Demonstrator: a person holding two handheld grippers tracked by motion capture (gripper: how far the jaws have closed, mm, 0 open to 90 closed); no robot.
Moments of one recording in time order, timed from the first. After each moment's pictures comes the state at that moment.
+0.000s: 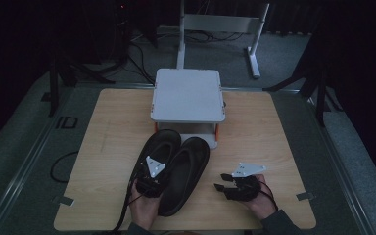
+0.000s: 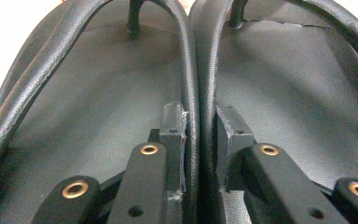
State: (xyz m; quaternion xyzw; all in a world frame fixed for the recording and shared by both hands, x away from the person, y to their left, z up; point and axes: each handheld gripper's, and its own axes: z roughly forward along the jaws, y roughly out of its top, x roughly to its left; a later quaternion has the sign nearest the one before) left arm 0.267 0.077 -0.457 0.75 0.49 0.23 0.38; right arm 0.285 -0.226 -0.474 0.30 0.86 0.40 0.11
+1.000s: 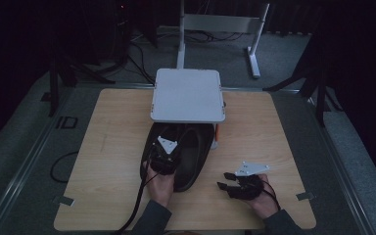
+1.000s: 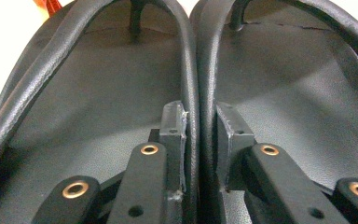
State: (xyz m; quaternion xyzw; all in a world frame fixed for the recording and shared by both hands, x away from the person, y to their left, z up) left arm 0.329 0.036 -0.442 0.71 0.53 0.28 0.38; right arm 0.288 -0.235 -0.475 0.31 0.85 0.40 0.11
